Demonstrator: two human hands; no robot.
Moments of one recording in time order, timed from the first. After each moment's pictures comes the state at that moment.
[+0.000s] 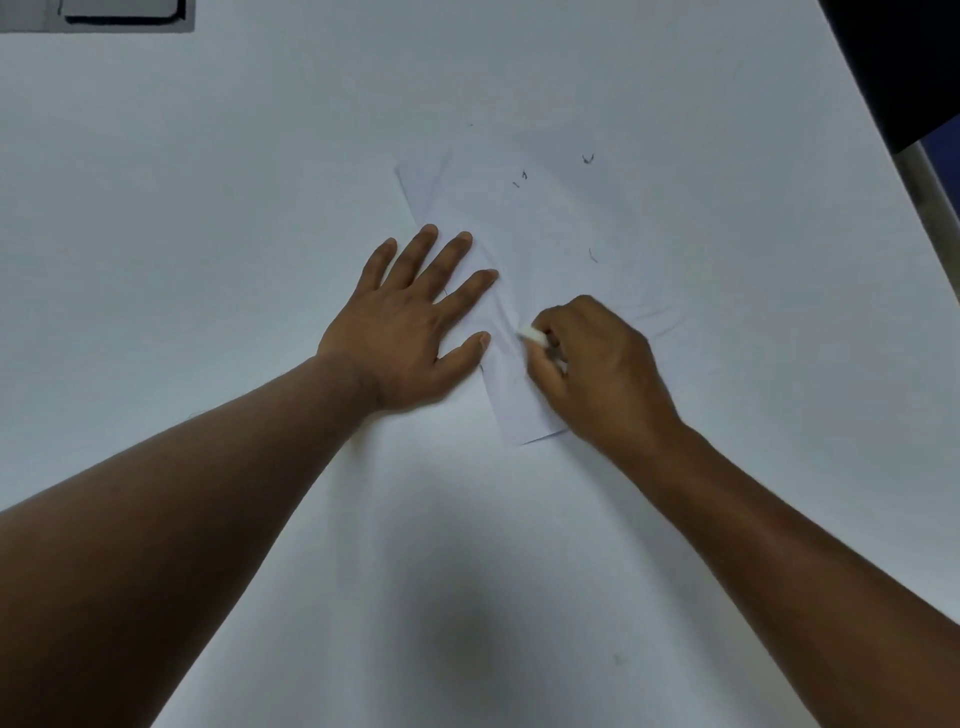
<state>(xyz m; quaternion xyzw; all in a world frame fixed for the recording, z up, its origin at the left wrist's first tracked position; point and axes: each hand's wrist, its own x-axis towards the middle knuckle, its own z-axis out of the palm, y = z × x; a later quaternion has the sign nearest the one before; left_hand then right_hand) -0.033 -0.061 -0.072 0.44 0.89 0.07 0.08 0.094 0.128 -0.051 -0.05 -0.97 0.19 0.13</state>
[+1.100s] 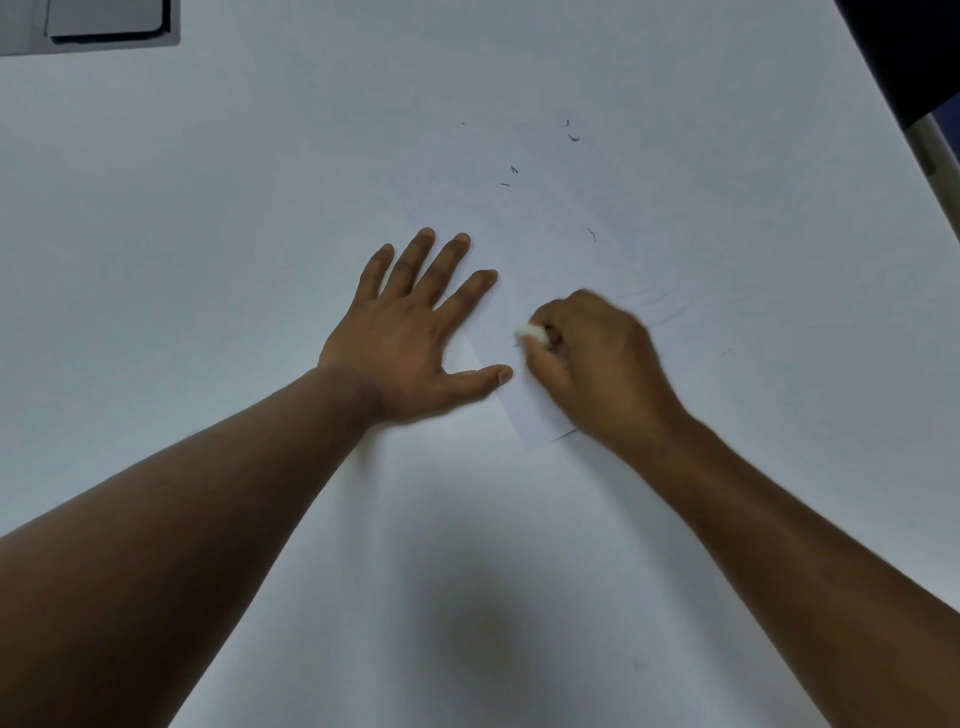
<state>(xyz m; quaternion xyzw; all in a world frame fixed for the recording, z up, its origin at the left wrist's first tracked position) -0.033 -0.061 -0.069 0.44 0.89 0.06 0.09 0.086 0.122 -0.046 -0.08 -0.96 0.23 0.11</state>
